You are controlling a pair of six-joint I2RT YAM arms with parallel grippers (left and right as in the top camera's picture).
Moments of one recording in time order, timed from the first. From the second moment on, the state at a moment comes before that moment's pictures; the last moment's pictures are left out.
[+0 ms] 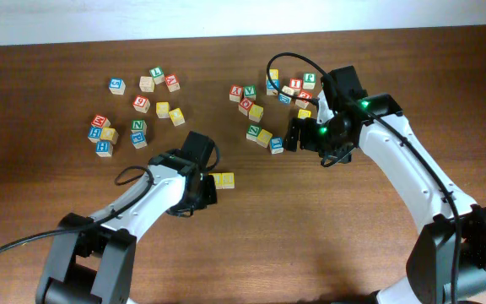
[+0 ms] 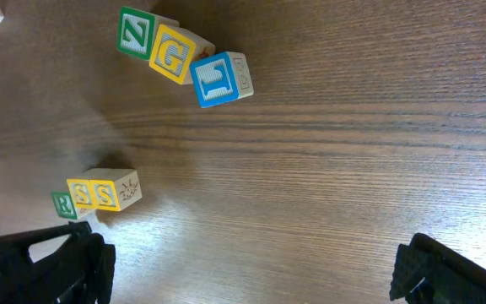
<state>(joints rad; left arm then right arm) -0.41 1.71 0.97 -0.72 0.03 -0.52 0.23 1.71 1.37 -0.95 -0.28 0.42</state>
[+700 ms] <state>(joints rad) -0.41 1.71 0.97 -0.66 0.01 -0.52 0.23 1.71 1.37 -0.95 -0.28 0.42</state>
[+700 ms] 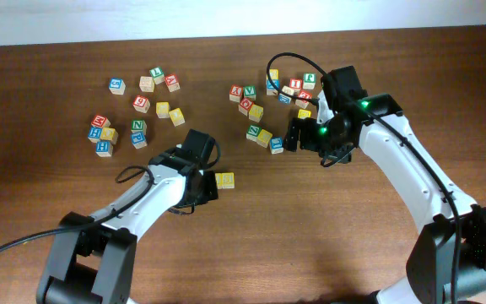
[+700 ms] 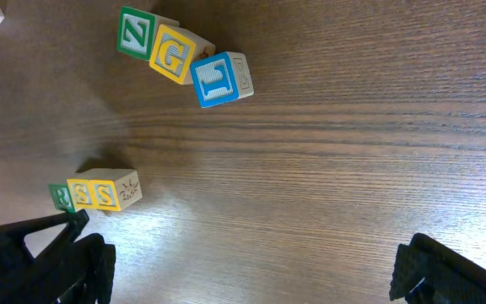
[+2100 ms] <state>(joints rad) -0.35 1.49 1.02 -0.54 0.00 -0.52 0.23 1.71 1.37 -0.95 -0.28 0.42</state>
